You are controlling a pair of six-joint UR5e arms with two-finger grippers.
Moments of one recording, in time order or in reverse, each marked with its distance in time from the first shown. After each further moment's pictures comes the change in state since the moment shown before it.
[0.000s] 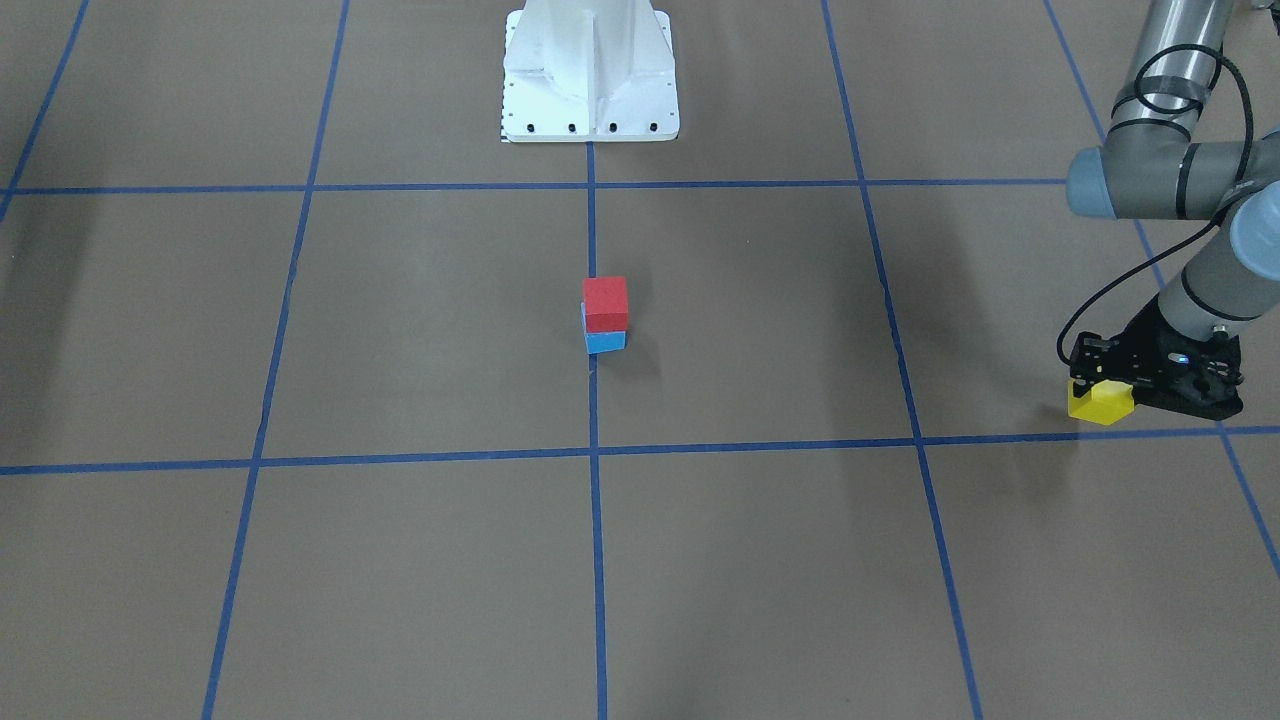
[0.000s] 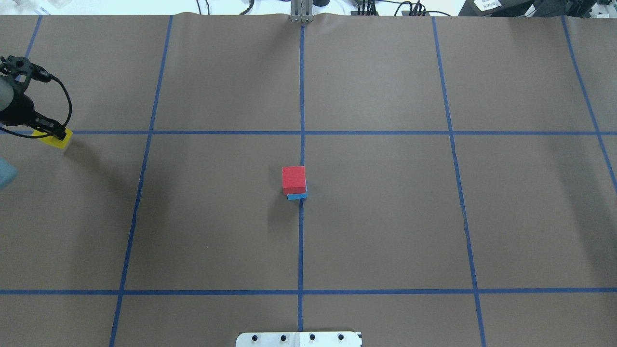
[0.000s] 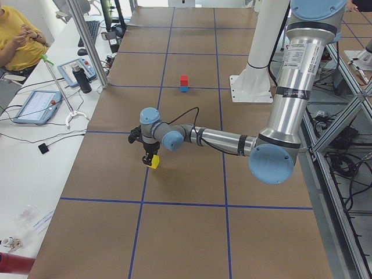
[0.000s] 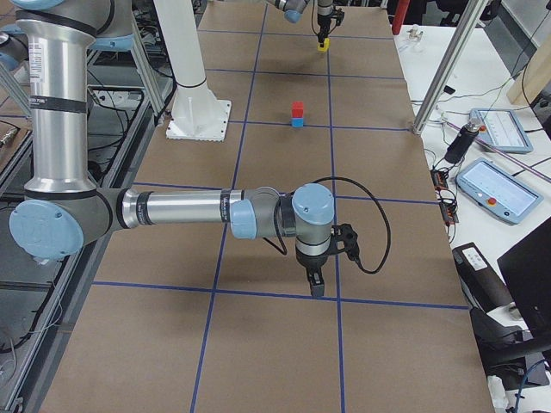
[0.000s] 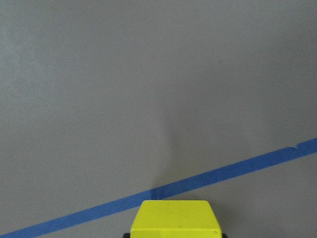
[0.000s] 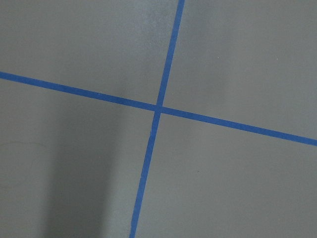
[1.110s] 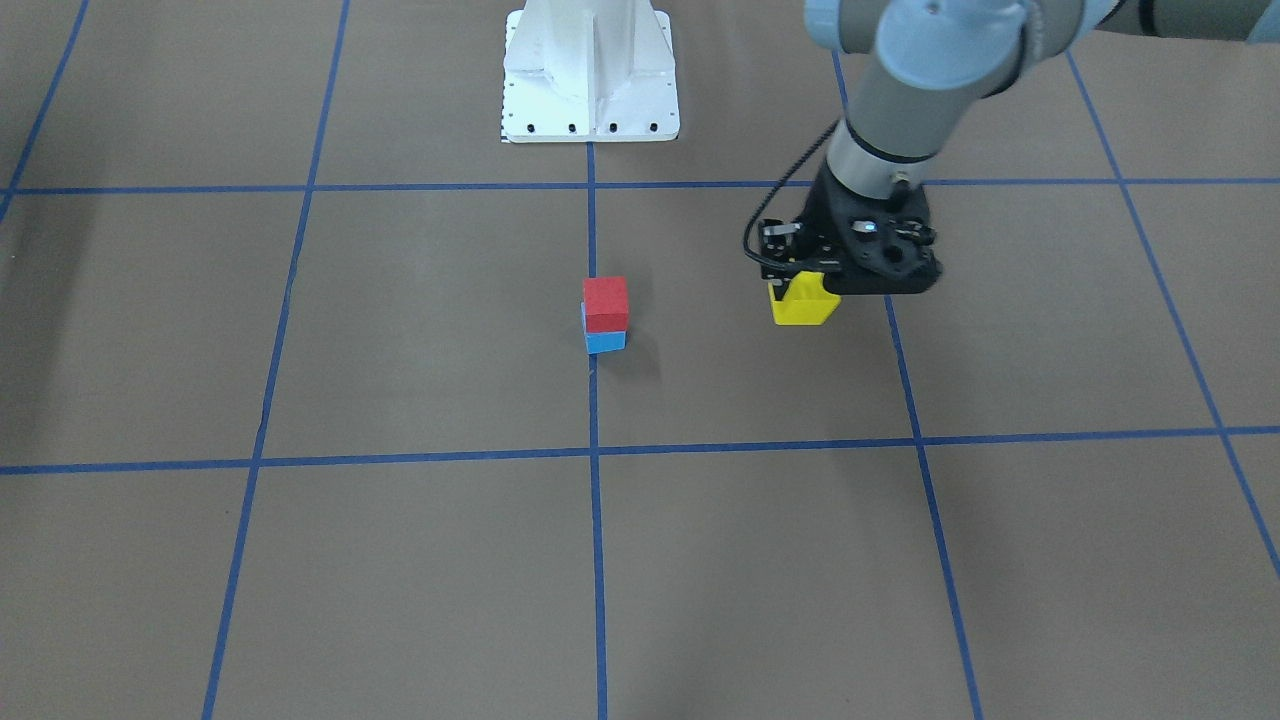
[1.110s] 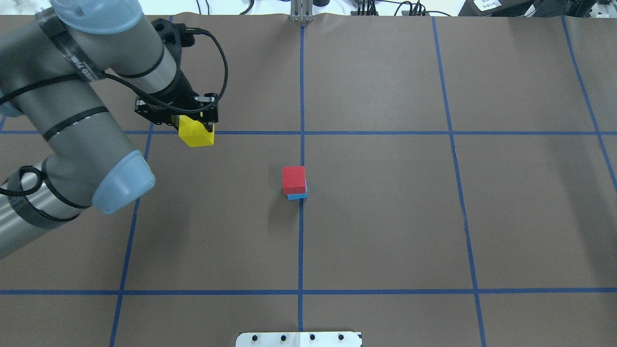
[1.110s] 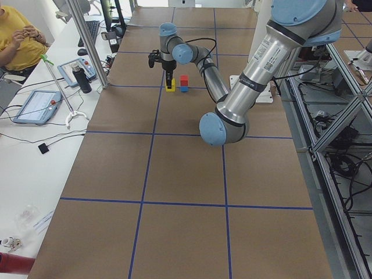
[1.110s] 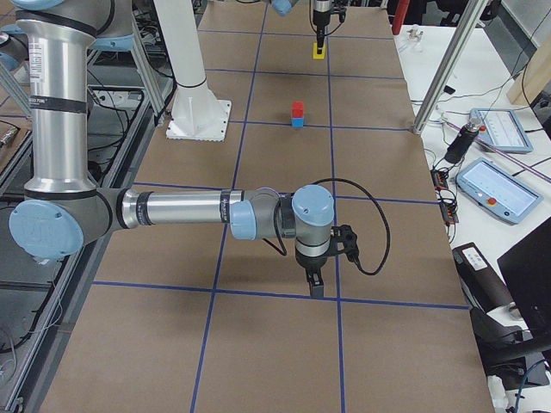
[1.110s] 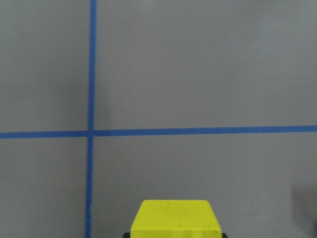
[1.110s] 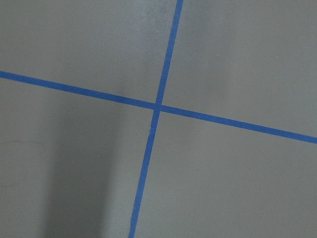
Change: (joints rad) left arm 0.306 -0.486 -0.324 0.569 0.046 -0.712; right arm 0.000 -0.002 -0.005 0.000 0.000 0.002
